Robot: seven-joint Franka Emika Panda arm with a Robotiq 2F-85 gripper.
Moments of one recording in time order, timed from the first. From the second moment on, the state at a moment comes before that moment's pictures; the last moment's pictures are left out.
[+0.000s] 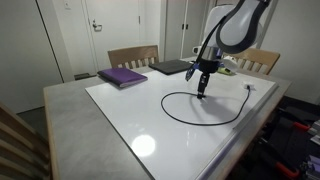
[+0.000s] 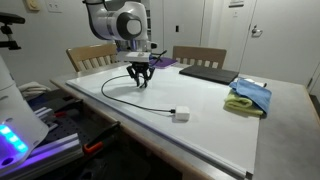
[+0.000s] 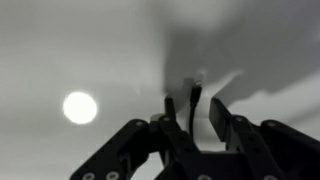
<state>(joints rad) -0.12 0.37 0.14 -2.51 -0.13 2.93 -0.33</state>
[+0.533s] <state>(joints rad) -0.11 0.37 0.14 -2.50 -0.14 2.93 -0.33</state>
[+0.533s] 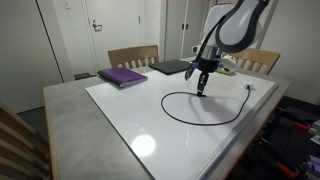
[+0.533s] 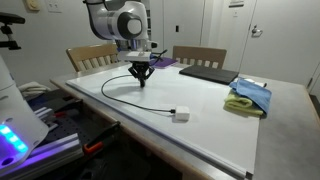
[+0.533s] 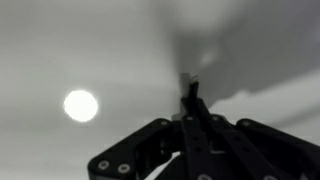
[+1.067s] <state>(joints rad) -0.14 0.37 0.23 -2.47 -0.15 2.92 -0.55</state>
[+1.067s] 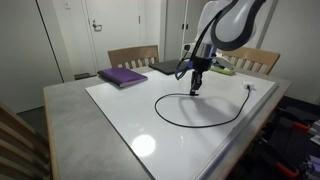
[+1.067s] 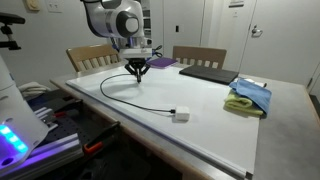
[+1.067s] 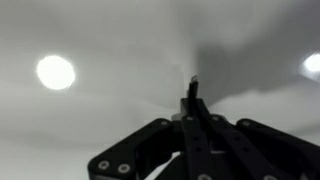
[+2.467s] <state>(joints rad) -0.21 0.38 0.38 -2.42 -0.21 2.98 -0.89</state>
